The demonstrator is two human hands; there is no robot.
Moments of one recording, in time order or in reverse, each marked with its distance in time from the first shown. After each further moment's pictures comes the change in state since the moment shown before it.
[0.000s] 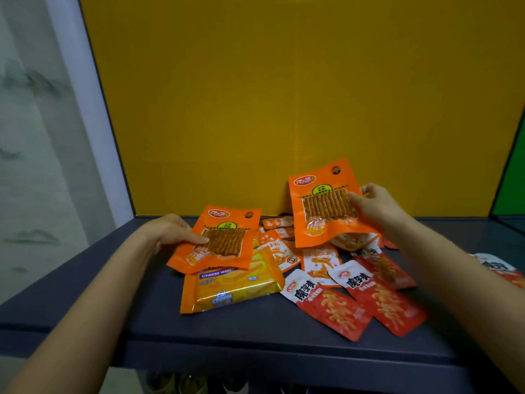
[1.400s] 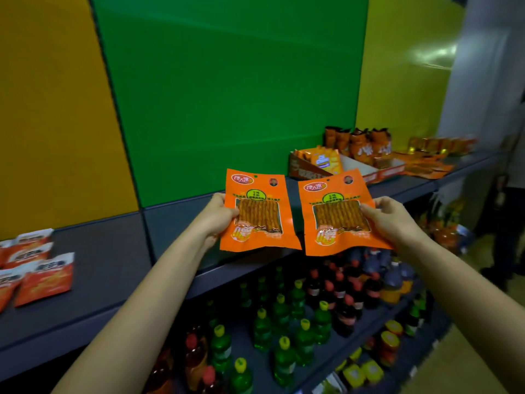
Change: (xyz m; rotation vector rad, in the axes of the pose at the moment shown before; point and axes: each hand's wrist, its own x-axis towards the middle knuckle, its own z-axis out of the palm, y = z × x) left_hand -0.257 0.457 0.555 -0.468 -0.509 0.530; right_hand -0.201 0.197 -0.657 -0.129 0.636 0.261
